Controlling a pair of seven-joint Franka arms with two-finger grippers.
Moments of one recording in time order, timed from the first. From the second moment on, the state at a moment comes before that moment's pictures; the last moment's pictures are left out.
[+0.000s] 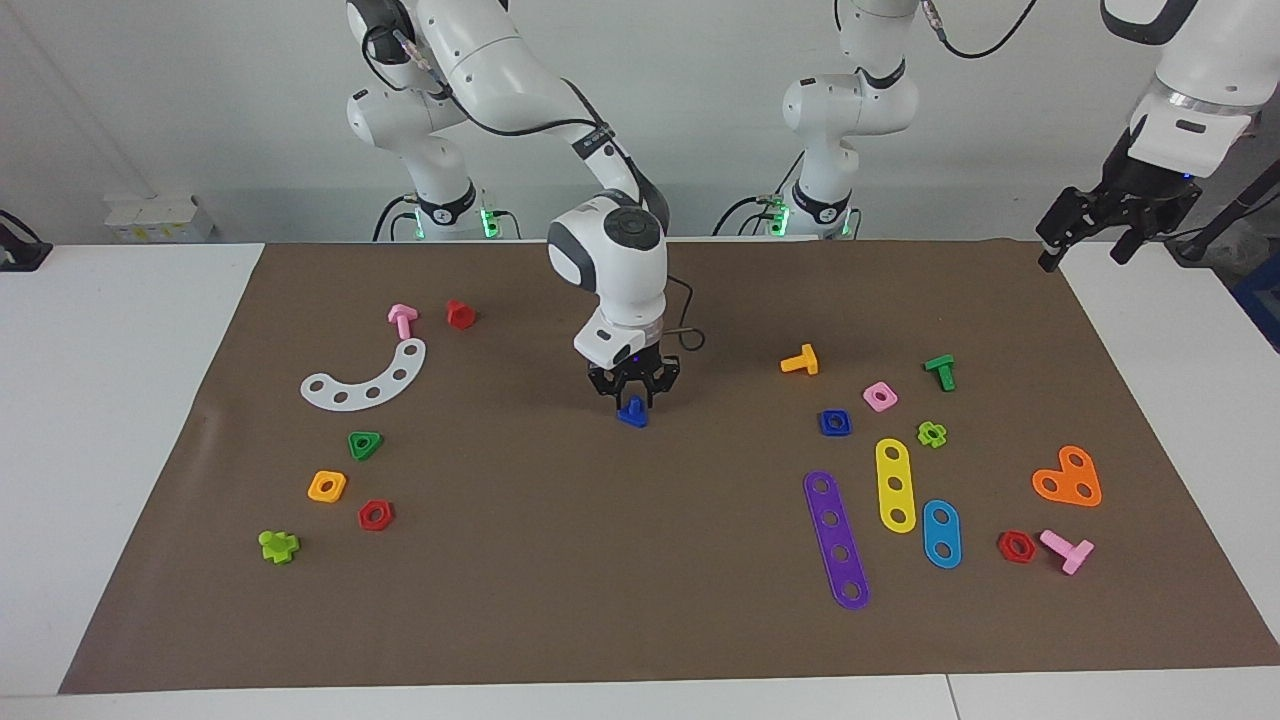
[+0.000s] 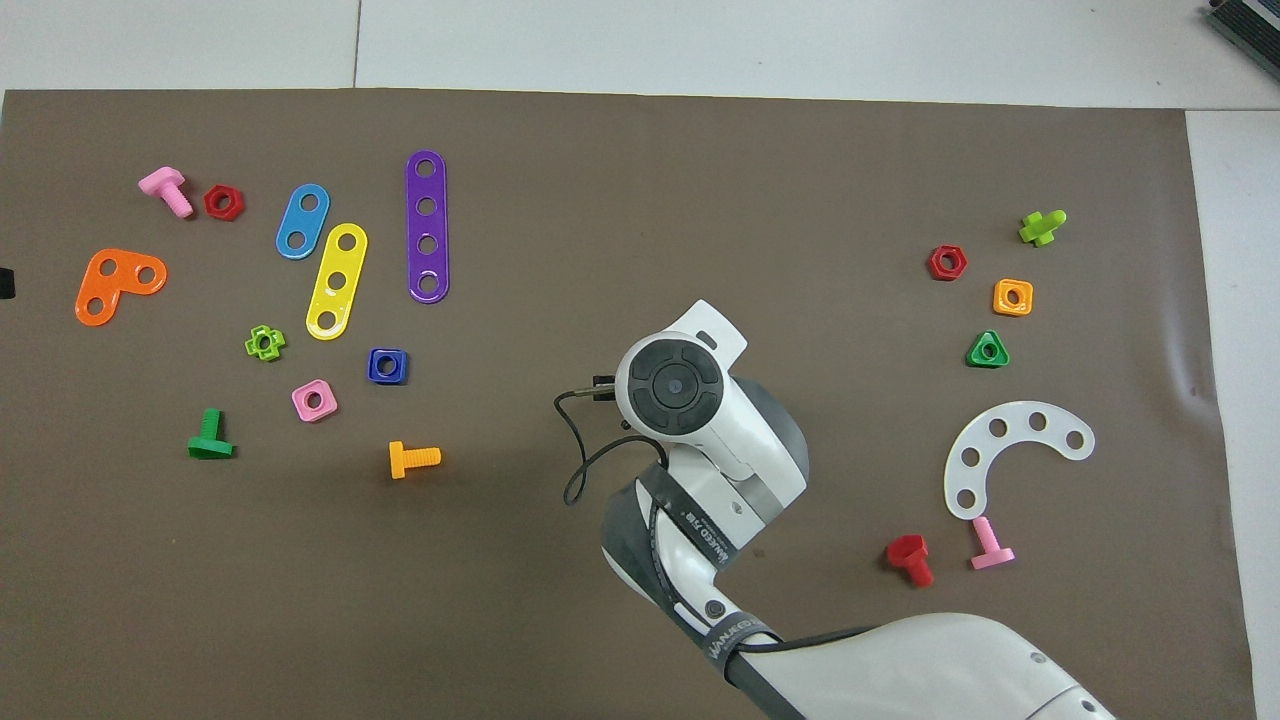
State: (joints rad) left arm -0.06 0.00 0.14 -1.51 0.00 1.61 0.04; right arm 0.55 0.41 0.08 -1.84 -0.13 2.34 0.69
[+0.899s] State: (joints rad) left arm -0.07 -0.05 0.12 -1.61 0.00 1.61 0.05; right arm 0.29 0.27 0.06 -1.91 -0.14 2.24 0.58
